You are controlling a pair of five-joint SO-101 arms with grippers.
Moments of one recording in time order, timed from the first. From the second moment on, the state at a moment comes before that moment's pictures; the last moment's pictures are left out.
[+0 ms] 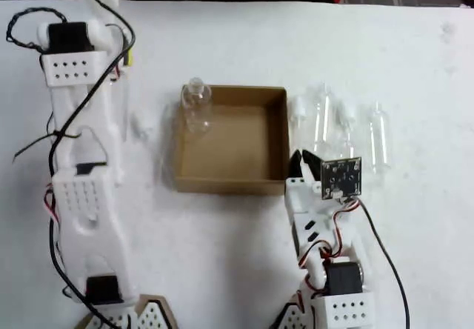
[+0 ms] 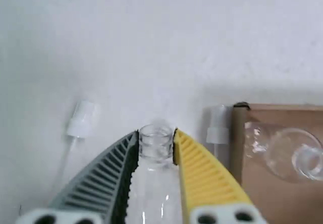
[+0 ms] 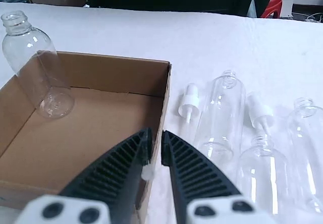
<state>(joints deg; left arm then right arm) -10.8 42.8 -73.8 101.9 -0.9 -8.2 -102.8 96.4 35.3 2.4</state>
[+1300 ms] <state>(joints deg) 15.5 -60.4 46.6 40.0 0.0 -8.2 -102.8 96.4 35.3 2.4</state>
